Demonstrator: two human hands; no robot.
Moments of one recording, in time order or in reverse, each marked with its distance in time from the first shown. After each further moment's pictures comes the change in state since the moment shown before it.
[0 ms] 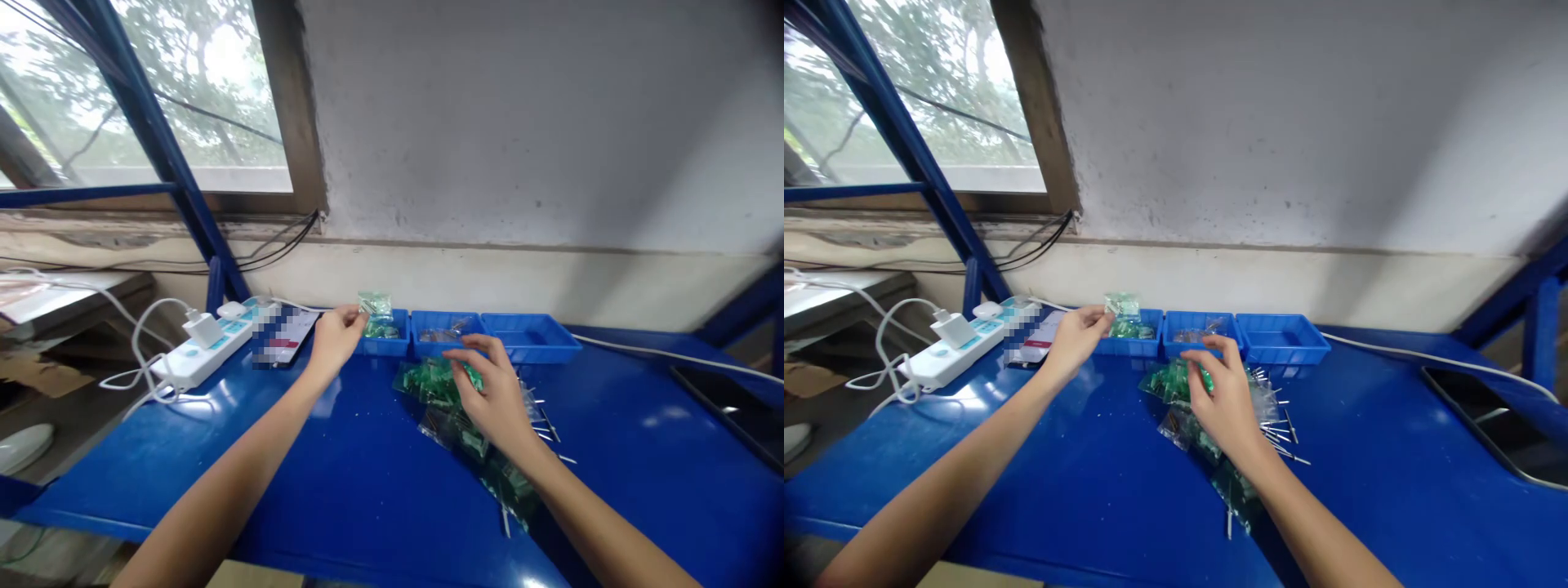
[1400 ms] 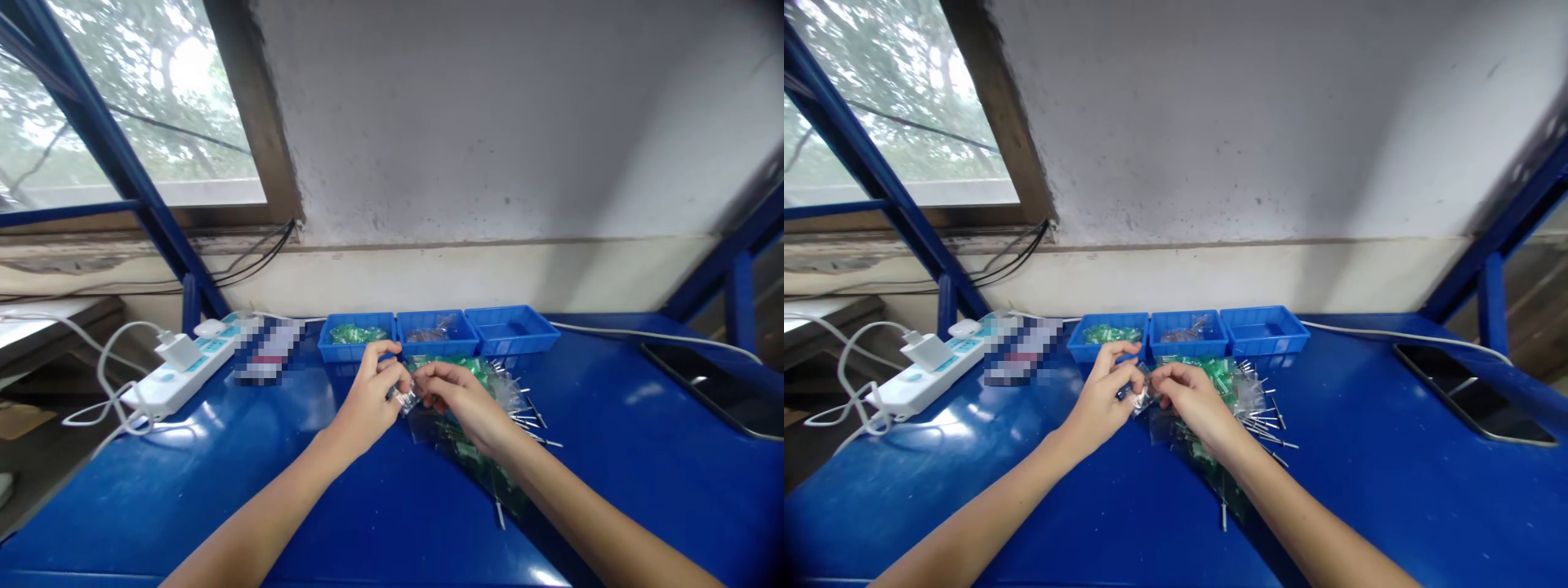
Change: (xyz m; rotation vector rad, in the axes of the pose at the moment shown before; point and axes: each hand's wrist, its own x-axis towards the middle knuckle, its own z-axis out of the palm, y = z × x) left_hand -0.070 0.012 0.033 0.053 -0.330 0.554; right_hand 0.001 -0.021 0.008 0.754 -0.398 0.664
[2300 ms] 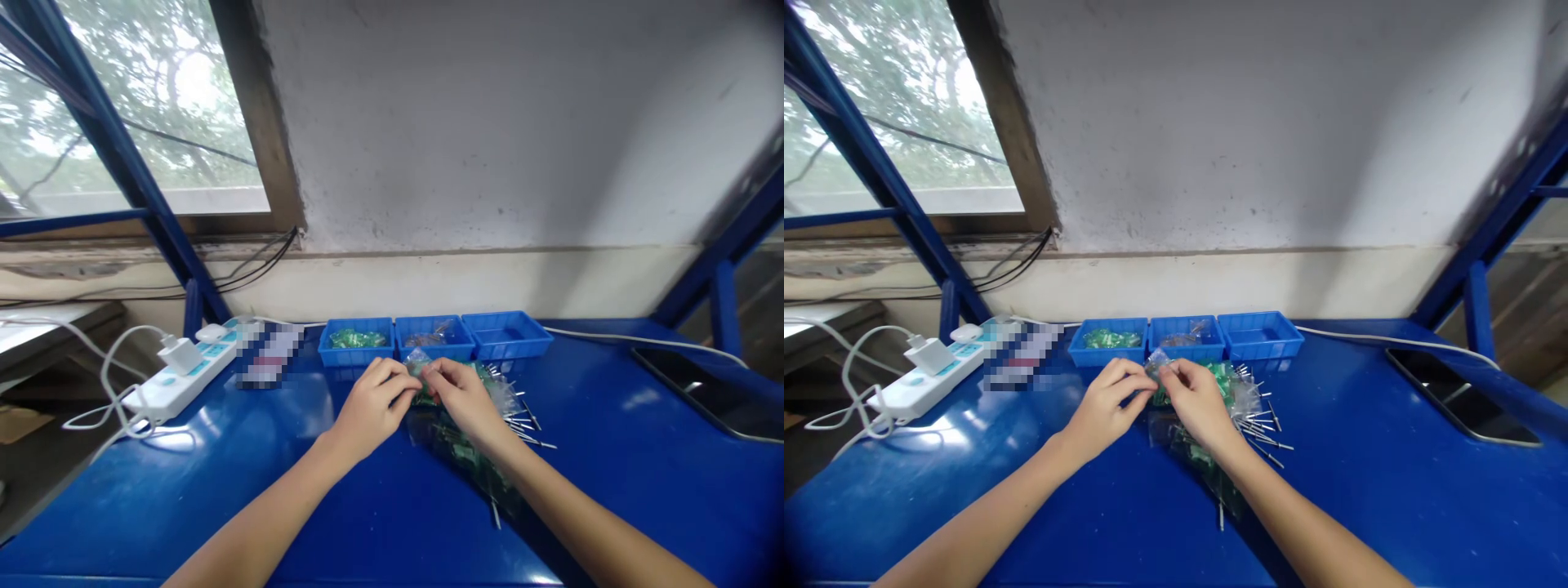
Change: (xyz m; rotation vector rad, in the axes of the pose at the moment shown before) left_hand 0.002 0.008 0.001 0.112 0.027 0.150; right_hand 0.006 0.008 -0.004 -0.154 0.185 -0.154
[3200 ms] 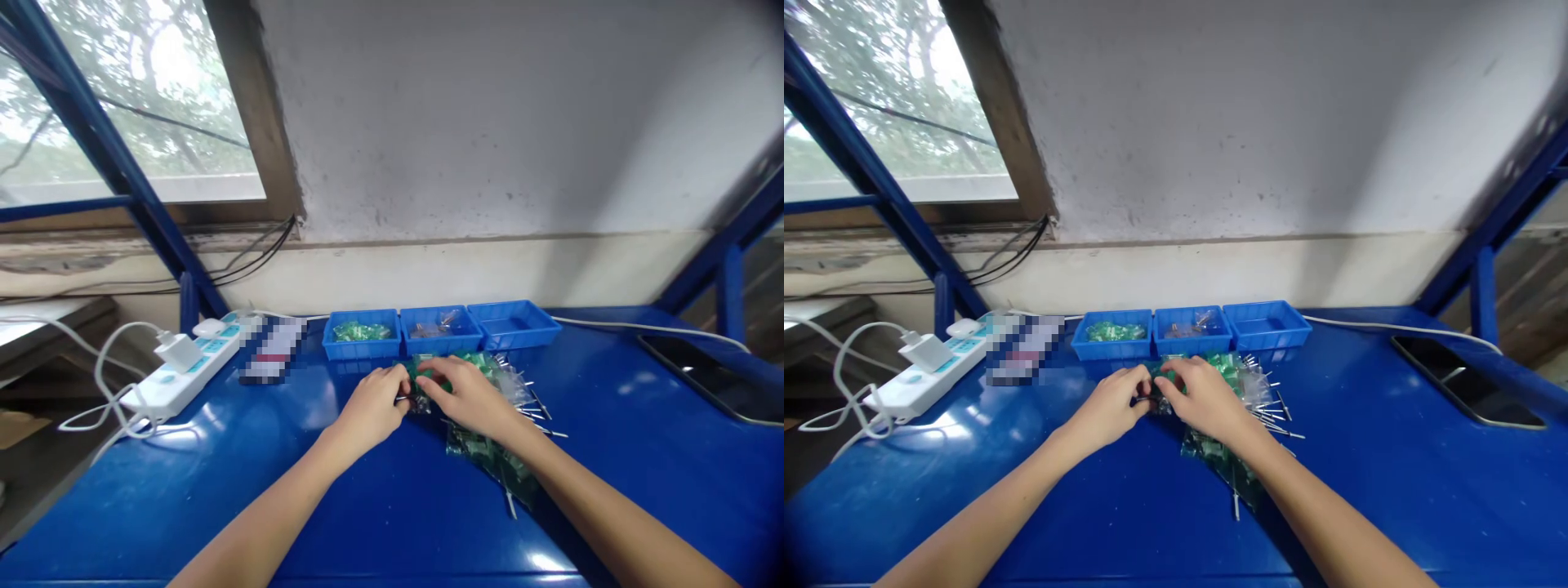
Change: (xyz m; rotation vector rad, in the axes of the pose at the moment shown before) left_hand -0.004 -0.012 -0.004 0.098 -0.436 -0.422; right_hand 0.005 0.004 -0.006 -0.714 -0.196 -0.320
